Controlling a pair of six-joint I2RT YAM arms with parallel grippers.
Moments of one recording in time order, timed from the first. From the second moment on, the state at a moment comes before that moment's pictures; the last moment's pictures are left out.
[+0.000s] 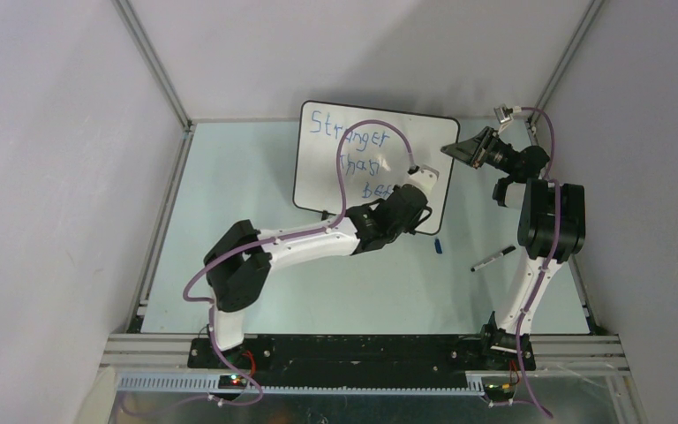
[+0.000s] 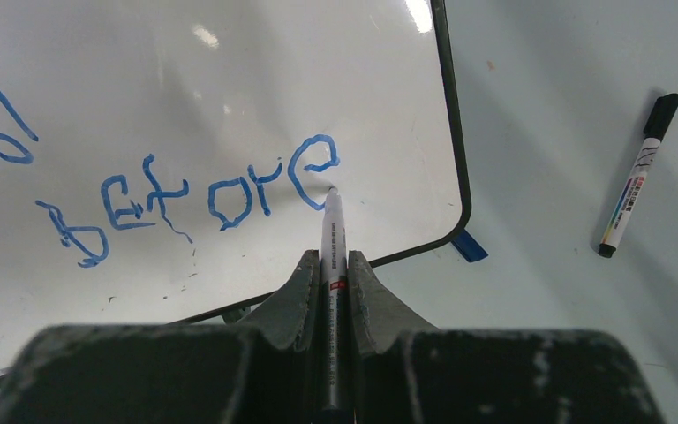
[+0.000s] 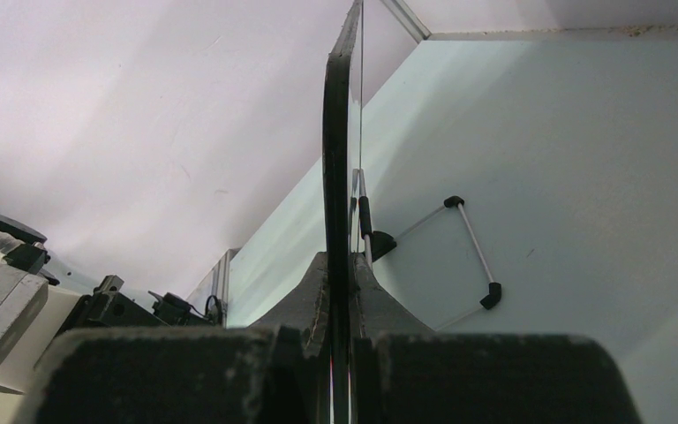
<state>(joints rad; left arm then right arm) -1.08 1.89 1.46 -0.13 -0.41 -0.24 -0.19 2.05 1.13 1.46 -1.25 1.25</state>
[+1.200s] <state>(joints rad) -1.08 1.90 1.47 -0.17 -0.45 -0.23 -0.19 2.05 1.13 1.46 -1.25 1.26</state>
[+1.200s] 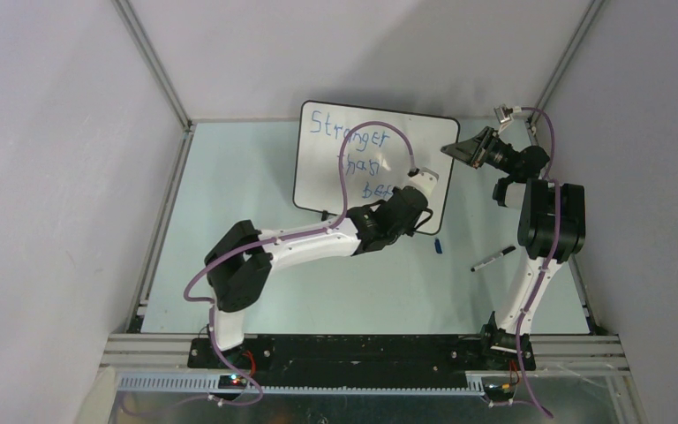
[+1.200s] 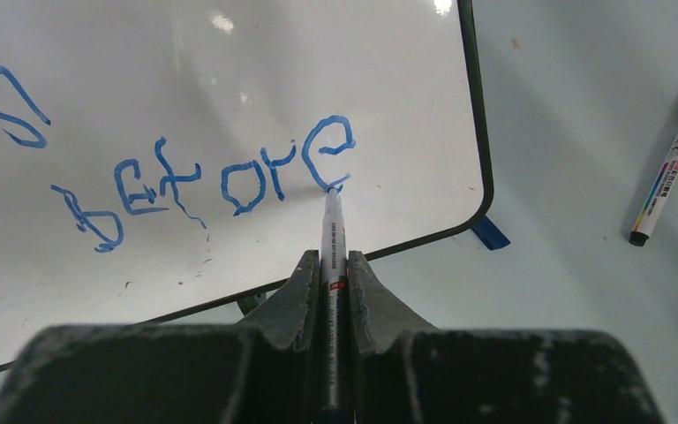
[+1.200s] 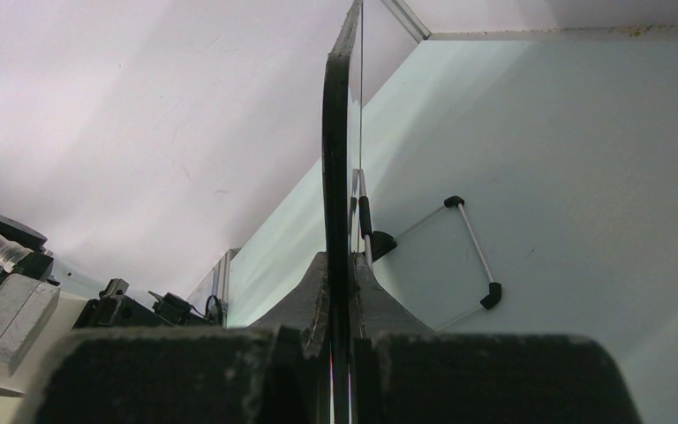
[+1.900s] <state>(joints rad) -1.08 1.91 1.50 -0.17 -0.39 -0.23 -0.19 2.05 1.13 1.46 -1.25 1.26</state>
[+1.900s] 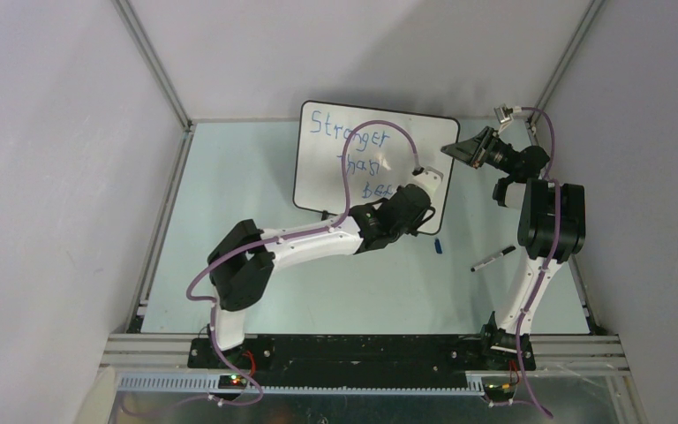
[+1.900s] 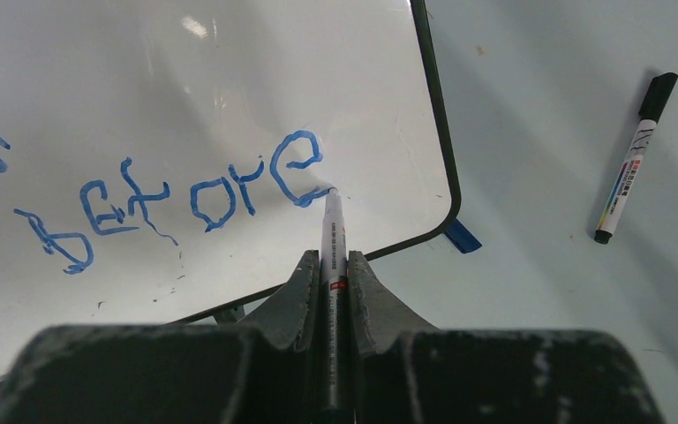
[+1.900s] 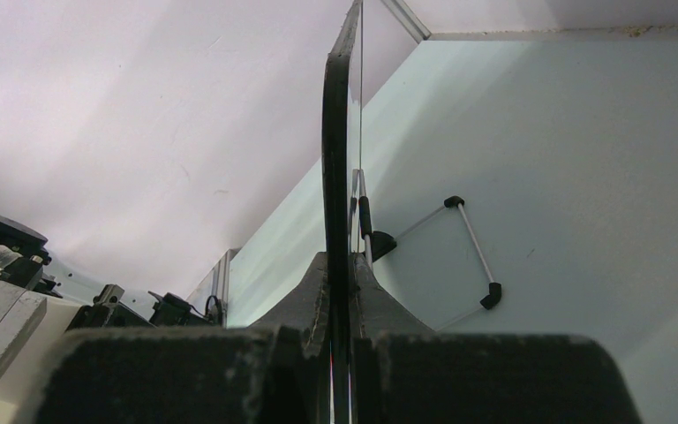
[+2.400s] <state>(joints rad) -1.08 1.87 1.47 -0.15 -0.39 -0.23 -0.19 2.05 1.13 1.46 -1.25 1.26</state>
